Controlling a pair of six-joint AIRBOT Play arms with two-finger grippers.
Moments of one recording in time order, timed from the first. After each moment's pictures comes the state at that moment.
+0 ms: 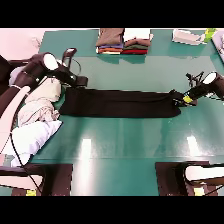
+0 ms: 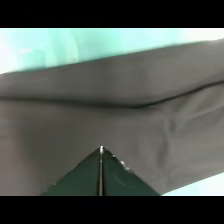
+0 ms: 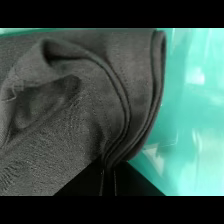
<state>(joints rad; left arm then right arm) -0.31 -1.52 1.43 1.28 -1.07 -1.59 -0.24 -1.50 1.13 -1.30 1.18 1.50</state>
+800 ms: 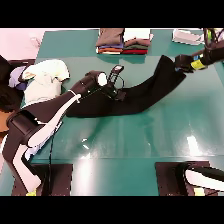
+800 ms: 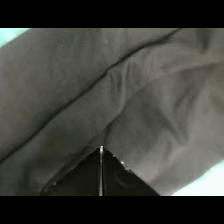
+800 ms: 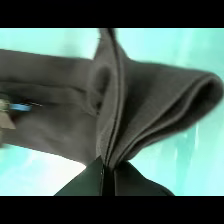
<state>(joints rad) -0.63 -1.88 1.68 1.18 -0.93 -1.57 0.04 -1.28 1.64 -1.23 1.43 1.56</state>
